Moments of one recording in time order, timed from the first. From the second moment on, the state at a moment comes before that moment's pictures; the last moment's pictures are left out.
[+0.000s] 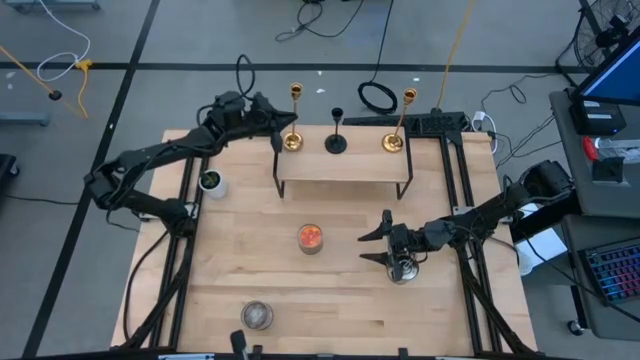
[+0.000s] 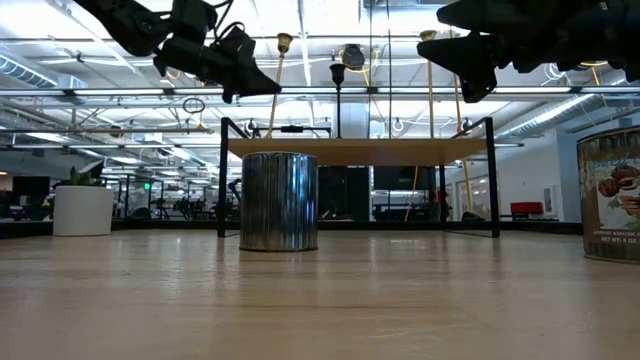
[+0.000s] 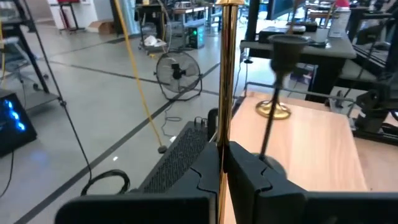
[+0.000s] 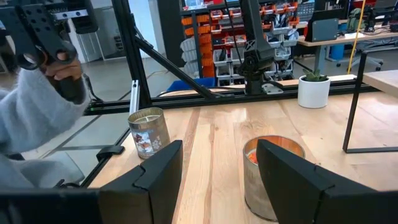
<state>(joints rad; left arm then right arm) 0.73 1.34 0.91 0.28 0.32 0.08 0.40 1.30 0.34 0.92 0.29 0.17</state>
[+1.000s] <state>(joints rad) 0.72 1.35 0.91 0.29 0.25 0.08 0.40 1.30 0.34 0.94 0.29 0.17</state>
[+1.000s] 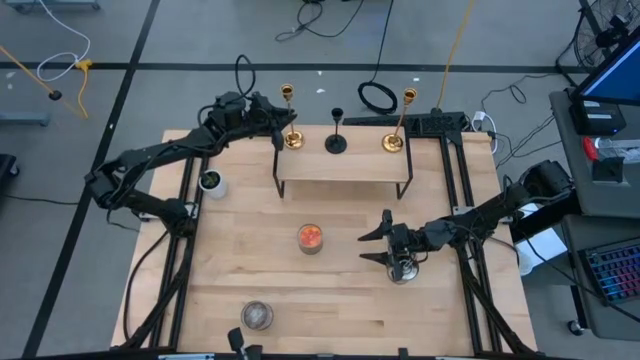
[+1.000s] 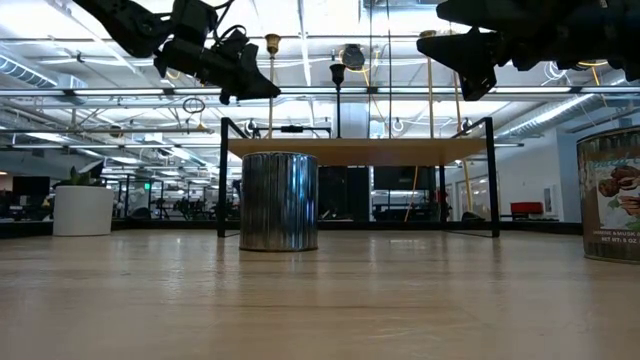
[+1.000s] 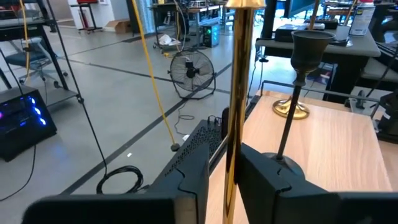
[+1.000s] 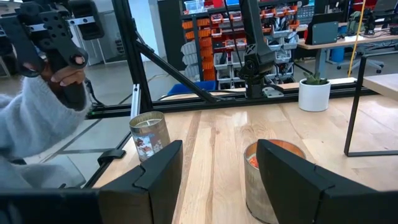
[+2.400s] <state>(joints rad) 0.66 0.84 0.90 -0.39 0.32 0.07 0.32 1.30 0.34 1.00 0.29 0.11</state>
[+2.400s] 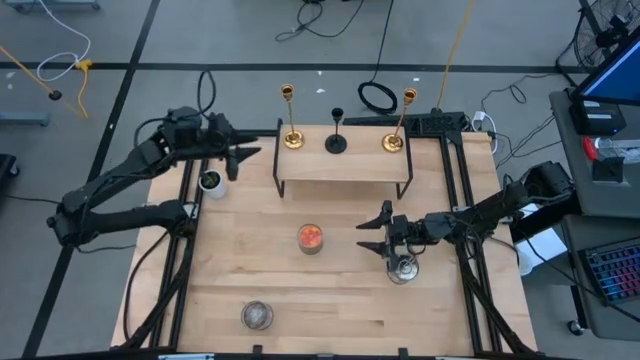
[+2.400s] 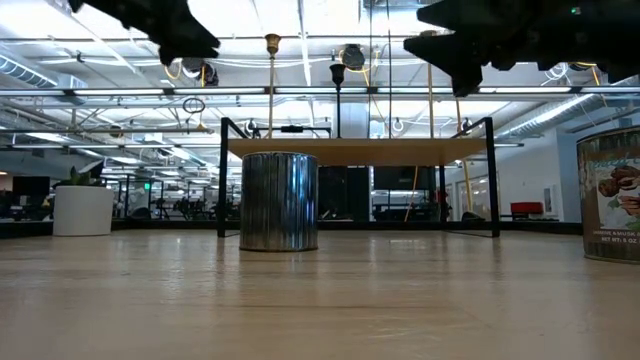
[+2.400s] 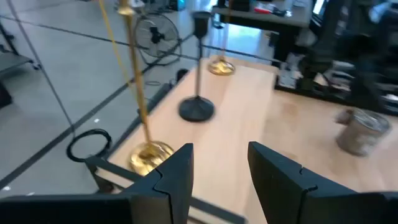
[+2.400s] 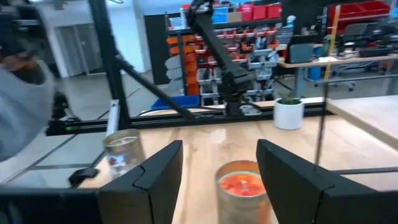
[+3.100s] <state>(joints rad) 0.12 0.73 0.90 -0.84 0.31 -0.02 0.26 1.30 0.34 1.00 0.29 0.15</state>
